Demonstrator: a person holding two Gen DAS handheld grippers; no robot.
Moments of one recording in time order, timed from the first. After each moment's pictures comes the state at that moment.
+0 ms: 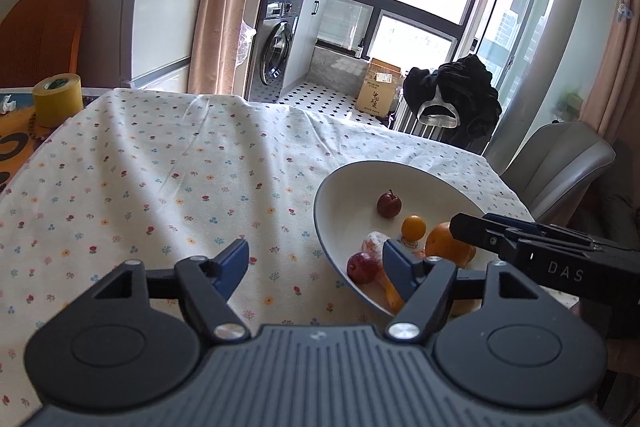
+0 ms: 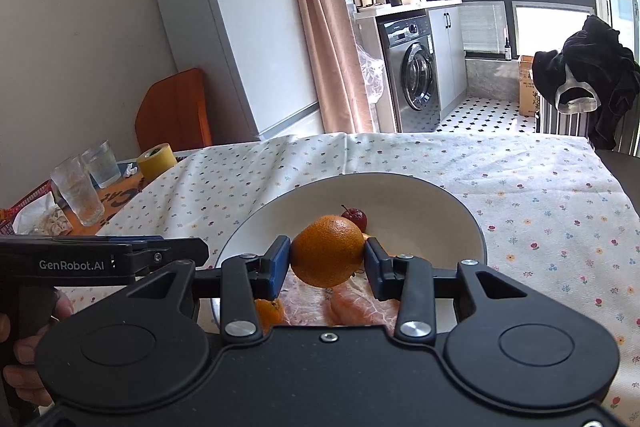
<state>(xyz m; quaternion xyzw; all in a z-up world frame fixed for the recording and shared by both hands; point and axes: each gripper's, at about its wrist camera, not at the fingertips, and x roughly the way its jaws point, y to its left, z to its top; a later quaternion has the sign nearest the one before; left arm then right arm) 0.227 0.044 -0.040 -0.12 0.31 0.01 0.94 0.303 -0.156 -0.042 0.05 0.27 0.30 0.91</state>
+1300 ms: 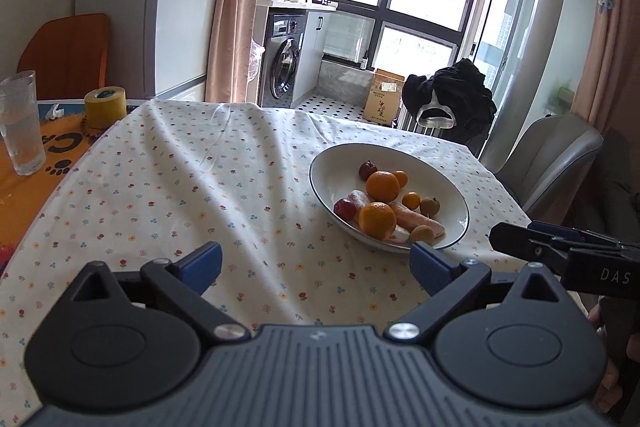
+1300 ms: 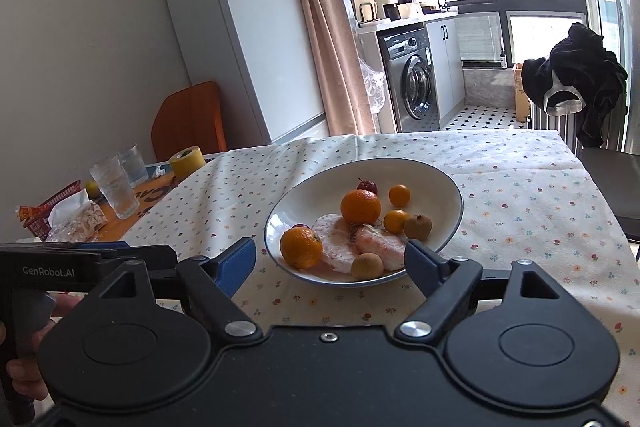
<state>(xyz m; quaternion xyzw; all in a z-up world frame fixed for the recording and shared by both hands) 0.120 0.016 -0.011 -0.10 0.29 0.03 0.95 0.211 -0.194 -0.021 0.06 0.26 0.29 0.92</state>
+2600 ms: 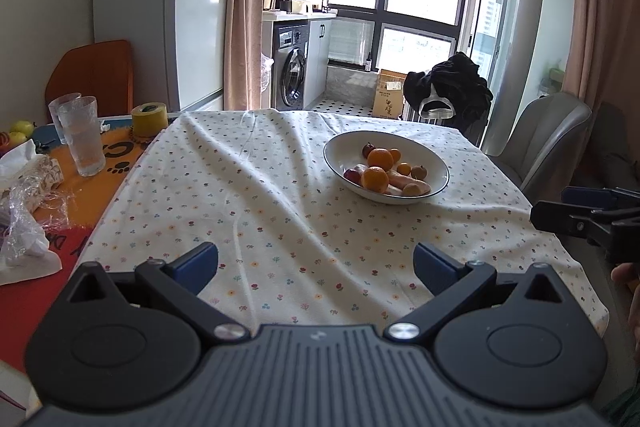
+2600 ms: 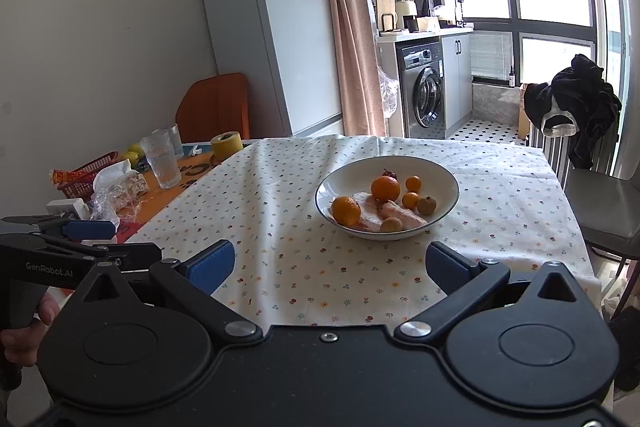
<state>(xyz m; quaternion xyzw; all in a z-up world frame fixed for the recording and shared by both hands) 0.008 0.008 0.019 -0.05 0.28 0.05 0.96 0.107 -0.216 0.023 0.01 0.25 0.31 0.92</state>
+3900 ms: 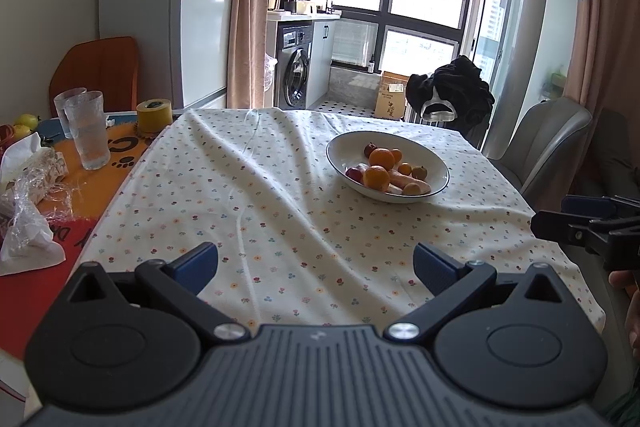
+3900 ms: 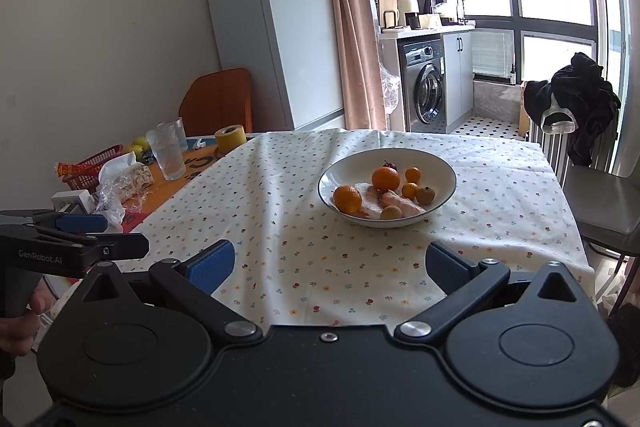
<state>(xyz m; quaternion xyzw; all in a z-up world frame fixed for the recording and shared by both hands) 0.002 0.009 0.018 -0.06 0.28 0.05 0.96 0.097 -0.222 0.021 0.01 0.25 0.31 0.92</state>
